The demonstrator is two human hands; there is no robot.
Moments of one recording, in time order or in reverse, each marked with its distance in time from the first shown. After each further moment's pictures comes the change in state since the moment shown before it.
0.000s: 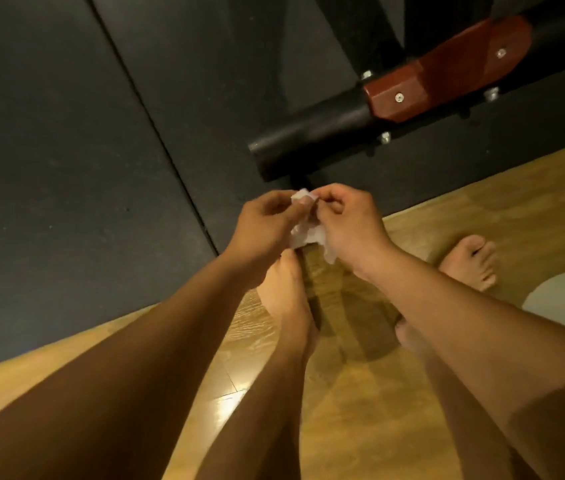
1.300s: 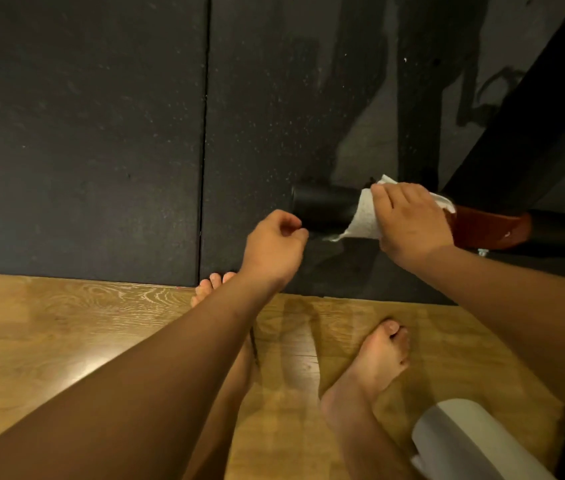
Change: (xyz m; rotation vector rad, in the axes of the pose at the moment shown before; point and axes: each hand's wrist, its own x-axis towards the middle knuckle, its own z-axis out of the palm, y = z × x) left_hand 0.037 0.008 -0.015 -0.178 0.265 -0.037; right_hand 0.114 -0.069 -0.072 -1.897 -0.088 -0.662
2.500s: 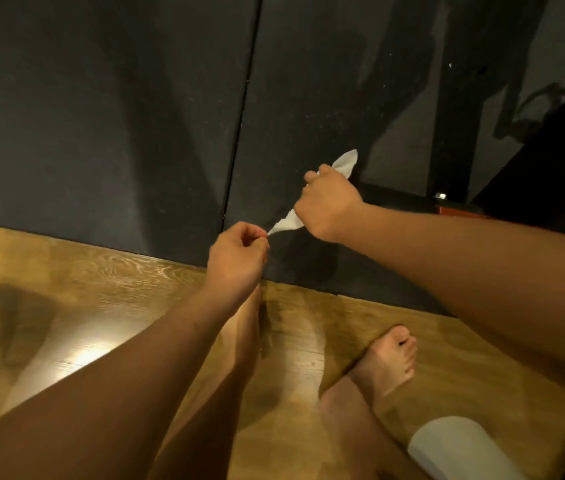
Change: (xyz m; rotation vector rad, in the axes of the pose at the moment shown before) left_hand -0.032 -0.038 -0.054 -0.019 0.222 -0.071; right_hand 0.067 -0.121 -0.071 -0.388 -0.128 -0.570
